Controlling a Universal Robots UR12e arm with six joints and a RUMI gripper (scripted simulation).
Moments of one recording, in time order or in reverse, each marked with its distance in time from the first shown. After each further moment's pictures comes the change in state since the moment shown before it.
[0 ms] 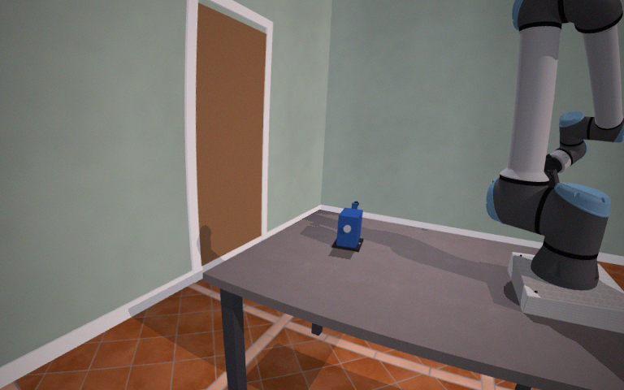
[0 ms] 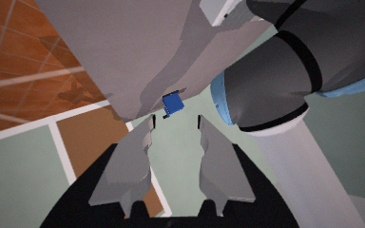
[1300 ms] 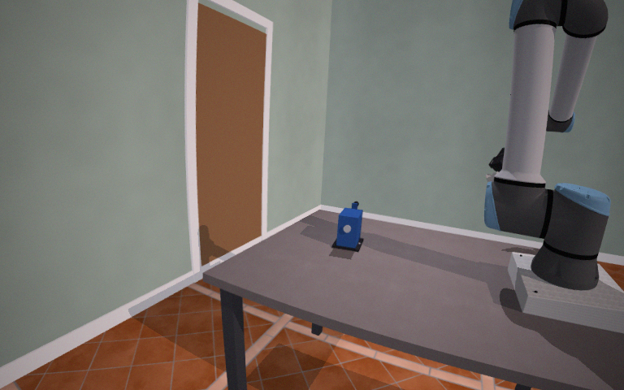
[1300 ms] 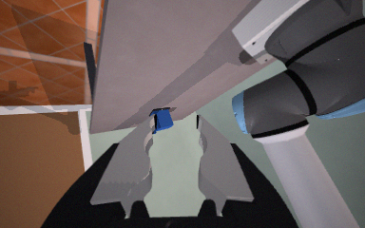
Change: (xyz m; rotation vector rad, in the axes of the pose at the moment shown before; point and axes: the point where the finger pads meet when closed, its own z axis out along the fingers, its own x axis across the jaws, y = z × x) arm -0.093 0.078 0.044 0.270 0.152 -0.296
